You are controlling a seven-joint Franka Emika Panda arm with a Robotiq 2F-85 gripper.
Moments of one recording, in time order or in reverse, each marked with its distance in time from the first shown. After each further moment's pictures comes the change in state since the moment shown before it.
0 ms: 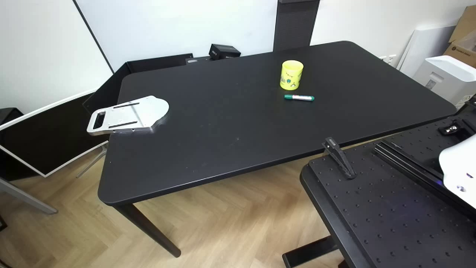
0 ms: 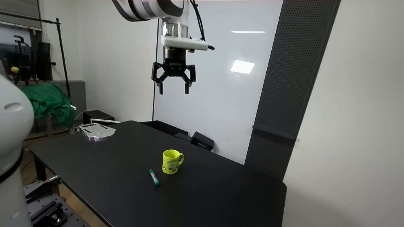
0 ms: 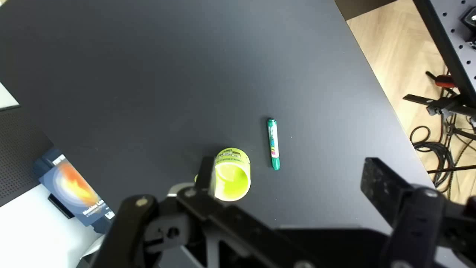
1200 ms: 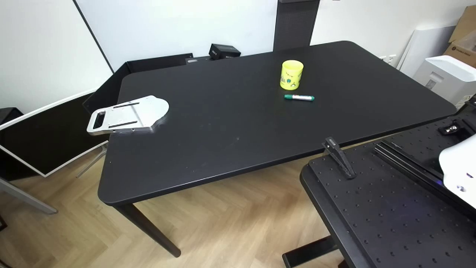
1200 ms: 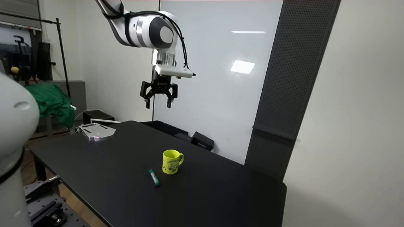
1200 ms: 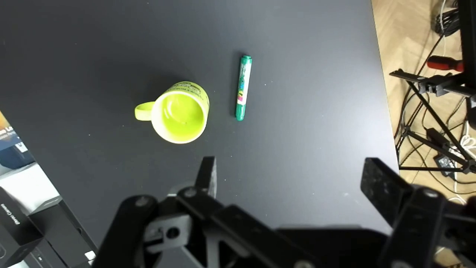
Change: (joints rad) arm 0.056 0.234 0.086 0.037 0.160 0.176 -0.185
